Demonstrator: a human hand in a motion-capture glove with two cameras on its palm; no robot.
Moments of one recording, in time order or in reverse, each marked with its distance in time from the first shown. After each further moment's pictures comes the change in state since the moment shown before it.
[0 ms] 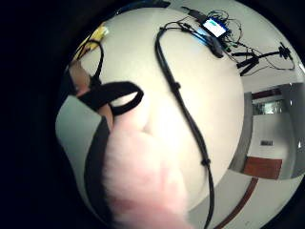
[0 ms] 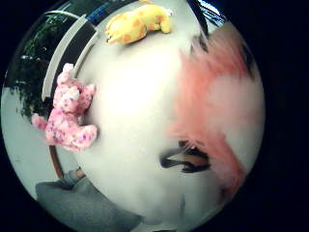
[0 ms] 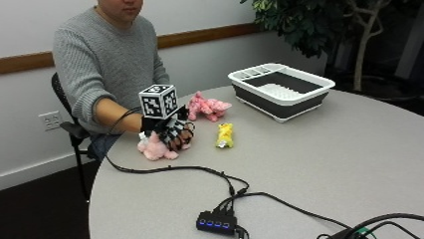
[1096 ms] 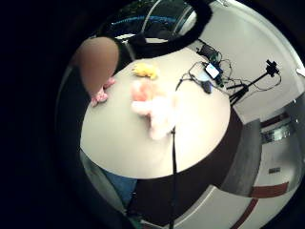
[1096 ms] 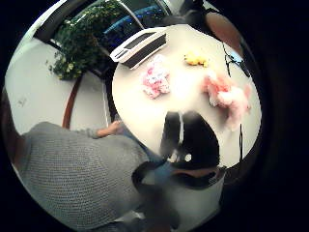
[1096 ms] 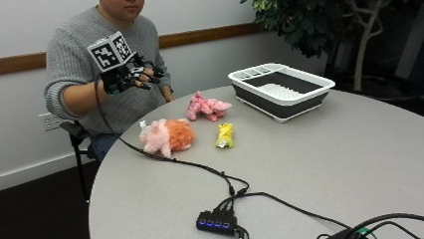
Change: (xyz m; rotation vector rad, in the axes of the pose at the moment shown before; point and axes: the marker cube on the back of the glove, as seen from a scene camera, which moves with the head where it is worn) arm -0.023 0.133 -0.159 0.224 -0.172 -0.312
